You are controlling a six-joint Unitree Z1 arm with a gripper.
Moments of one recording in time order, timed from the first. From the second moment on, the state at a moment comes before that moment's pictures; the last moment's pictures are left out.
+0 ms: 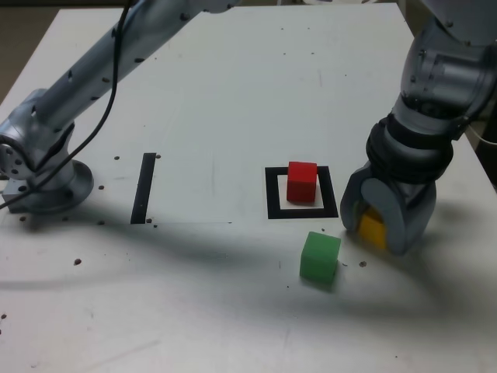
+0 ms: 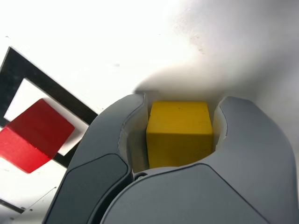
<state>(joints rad) -0.23 2.44 -2.15 1.41 0.09 0.48</state>
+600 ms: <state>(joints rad) -0.15 2.24 -2.15 1.59 0.10 0.16</state>
